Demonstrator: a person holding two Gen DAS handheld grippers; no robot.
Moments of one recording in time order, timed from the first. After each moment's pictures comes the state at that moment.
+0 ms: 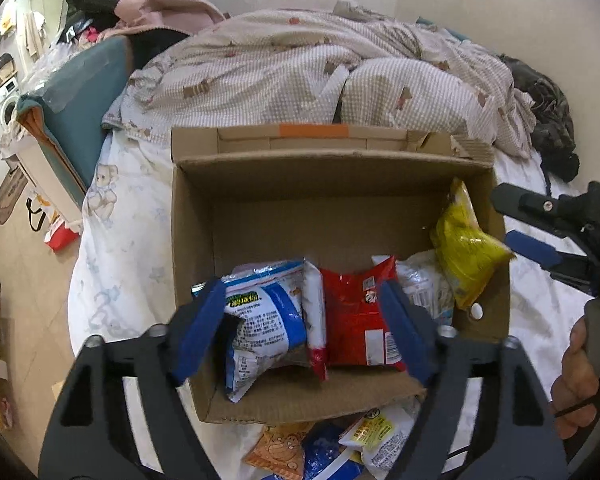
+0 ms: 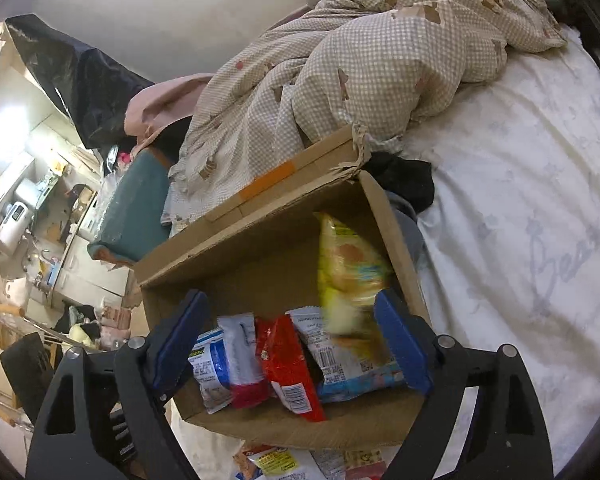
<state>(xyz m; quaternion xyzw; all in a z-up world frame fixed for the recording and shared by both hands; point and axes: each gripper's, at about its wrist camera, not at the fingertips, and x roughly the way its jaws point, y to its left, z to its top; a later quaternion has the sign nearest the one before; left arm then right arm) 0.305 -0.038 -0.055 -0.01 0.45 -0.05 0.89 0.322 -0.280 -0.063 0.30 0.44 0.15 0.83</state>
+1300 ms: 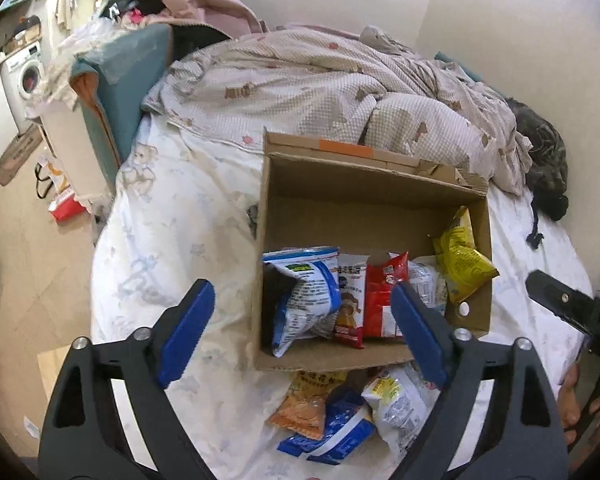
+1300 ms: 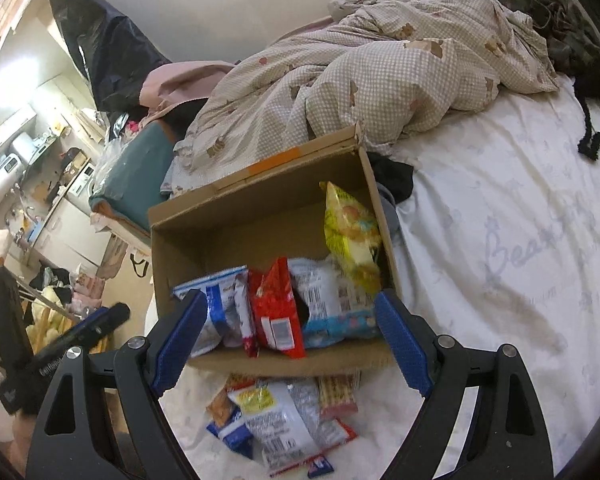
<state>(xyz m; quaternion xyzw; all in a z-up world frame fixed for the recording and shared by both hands) 0.254 0.029 -0.023 -0.07 0.42 -0.03 0.90 0.248 -0.273 -0.031 0.20 0.43 0.15 0.87</state>
